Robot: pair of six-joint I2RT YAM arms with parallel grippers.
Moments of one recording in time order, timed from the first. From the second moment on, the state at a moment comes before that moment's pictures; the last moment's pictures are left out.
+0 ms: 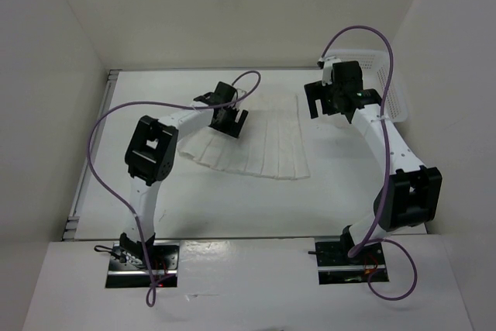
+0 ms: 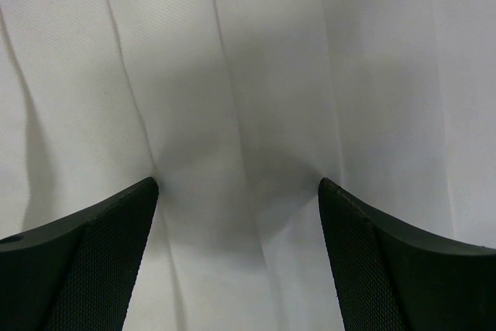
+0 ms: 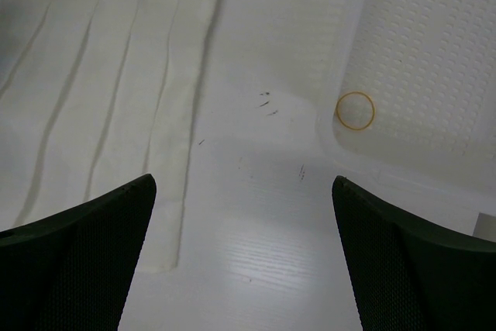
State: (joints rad) left arm -0.45 2.18 1.66 -0.48 0.00 -0.04; right arm 0.15 1.51 1.38 -0.61 0.03 -0.13
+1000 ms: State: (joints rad) left arm -0.38 1.88 1.70 -0.66 0.18 -0.02; right arm 0.15 1.62 1.49 -0.61 -0.10 -0.13
